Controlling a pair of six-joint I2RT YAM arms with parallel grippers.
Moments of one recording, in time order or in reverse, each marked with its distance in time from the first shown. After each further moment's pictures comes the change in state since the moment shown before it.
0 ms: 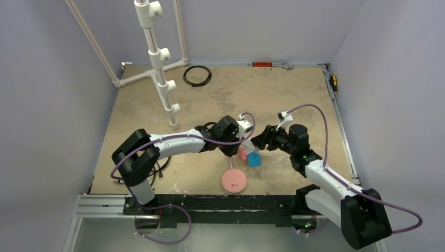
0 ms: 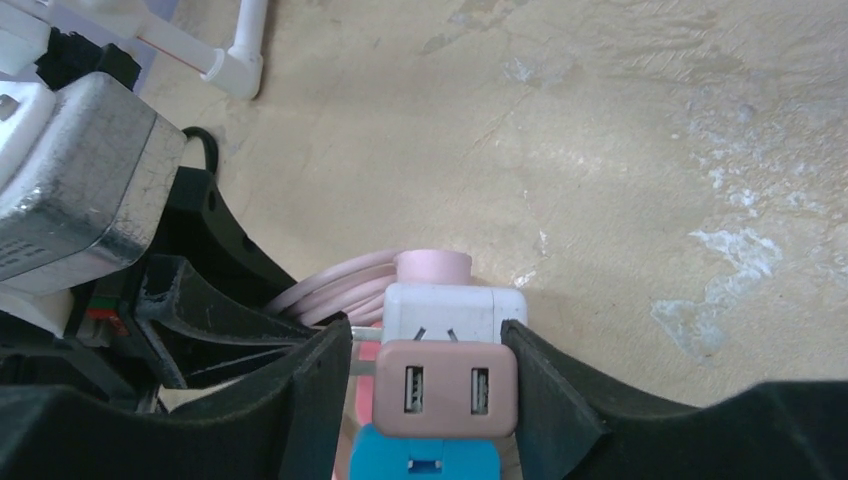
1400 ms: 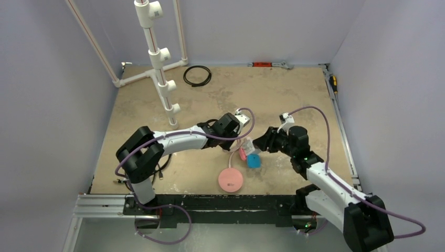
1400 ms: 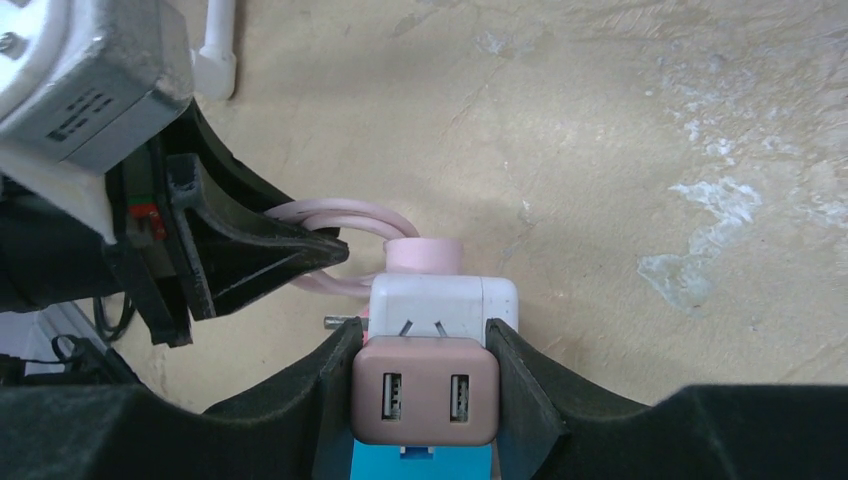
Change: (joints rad) left arm 0.015 0.046 0.055 -0.045 -0.214 0.001; right arm 0.011 -0.034 0.004 -0.087 0.064 0.045
